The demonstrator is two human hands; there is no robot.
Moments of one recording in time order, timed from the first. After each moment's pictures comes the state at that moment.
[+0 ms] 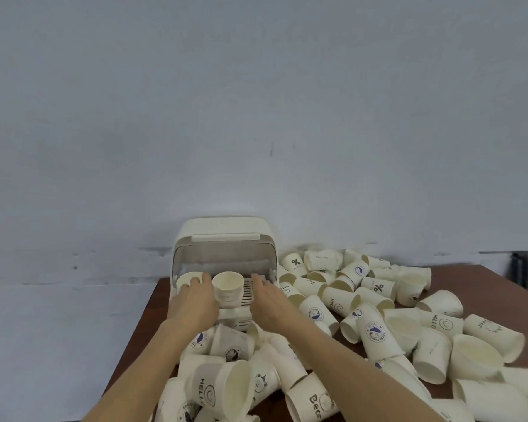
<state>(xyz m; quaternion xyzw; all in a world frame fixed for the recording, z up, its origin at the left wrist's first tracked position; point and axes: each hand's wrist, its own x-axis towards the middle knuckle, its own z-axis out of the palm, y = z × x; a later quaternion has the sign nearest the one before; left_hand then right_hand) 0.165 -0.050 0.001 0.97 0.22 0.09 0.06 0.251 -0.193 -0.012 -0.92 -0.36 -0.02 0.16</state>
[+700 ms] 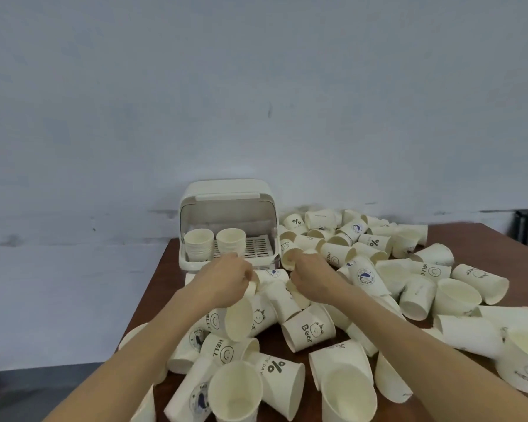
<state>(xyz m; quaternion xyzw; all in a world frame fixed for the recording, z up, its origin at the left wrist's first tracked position) 0.107 -0.122 0.016 0.99 0.05 0.04 0.08 0.225 -0.295 -0.016 -0.92 -0.35 -0.03 0.16</state>
